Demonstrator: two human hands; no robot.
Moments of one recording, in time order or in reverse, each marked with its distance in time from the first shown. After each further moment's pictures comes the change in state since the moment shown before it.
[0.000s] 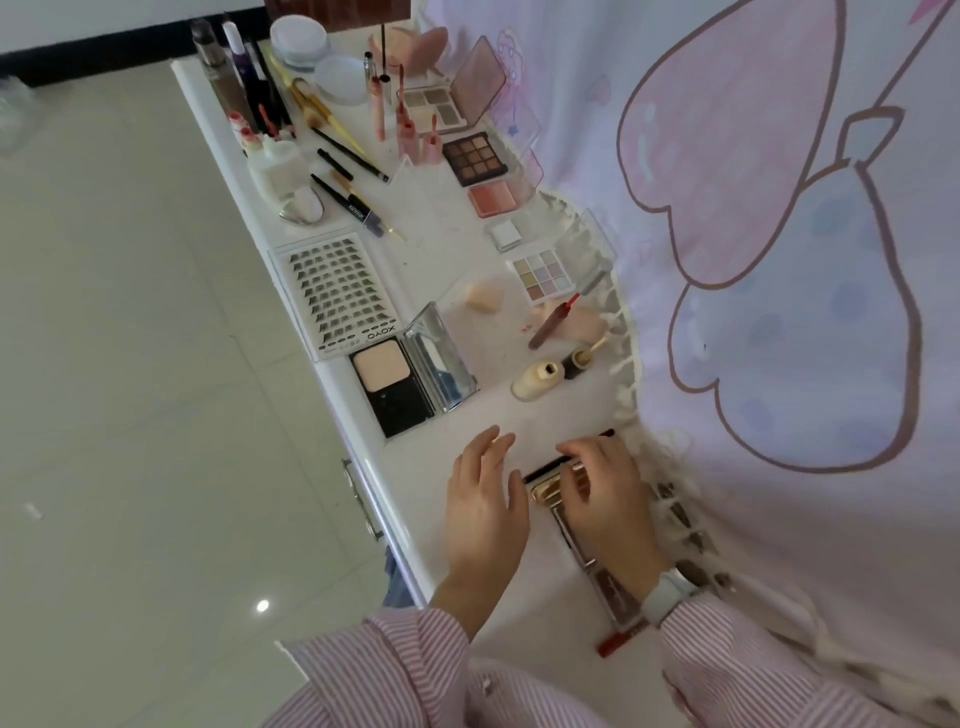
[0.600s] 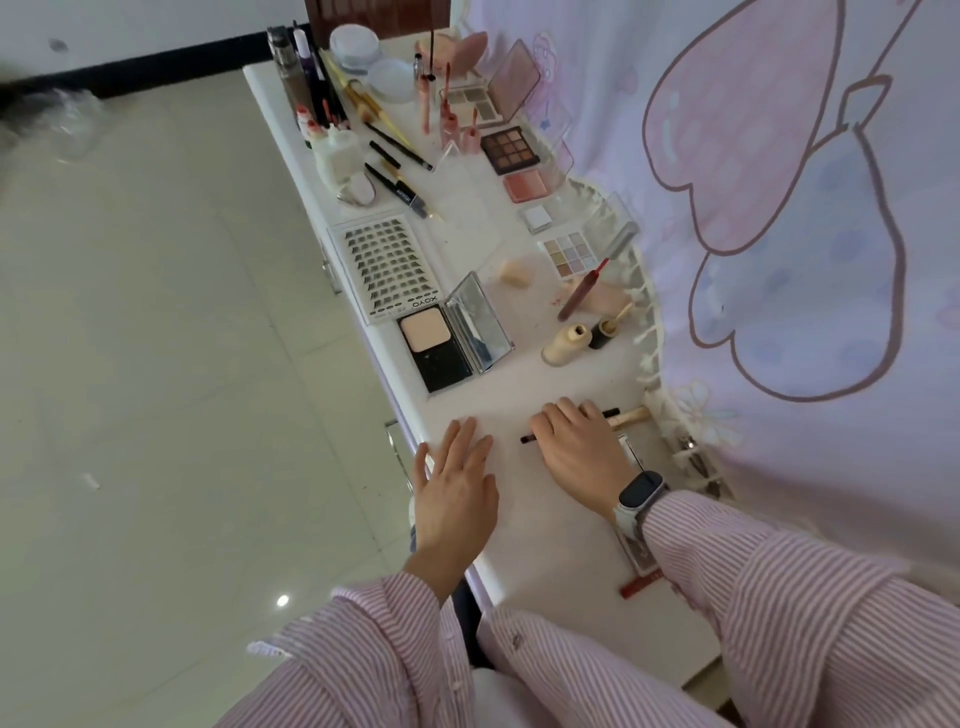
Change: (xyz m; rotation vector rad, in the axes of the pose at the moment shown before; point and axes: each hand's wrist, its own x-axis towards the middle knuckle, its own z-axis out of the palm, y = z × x) left_hand -0.032 -0.057 -0.041 0.481 -0.246 0.000; right_hand 0.008 -0.037 0.013 -0.654 -0.064 -0.620
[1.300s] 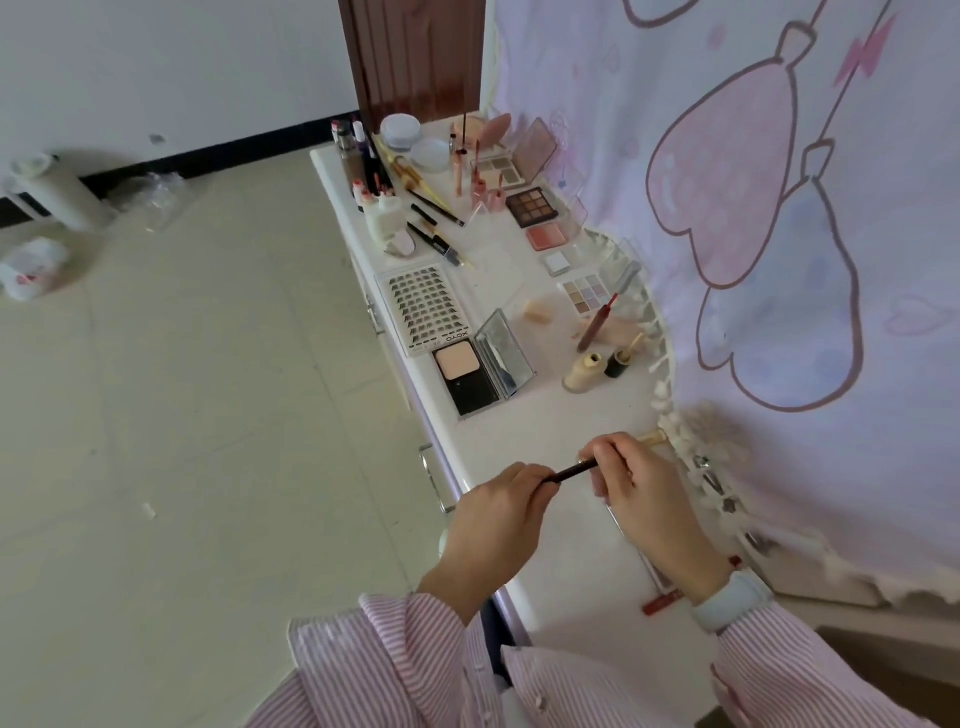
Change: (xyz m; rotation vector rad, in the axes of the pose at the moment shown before) left_hand -0.026 0.035 -0.068 -0.282 0.085 0.264; right_hand -0.038 -0.016 -0.061 1.080 0.161 0.613
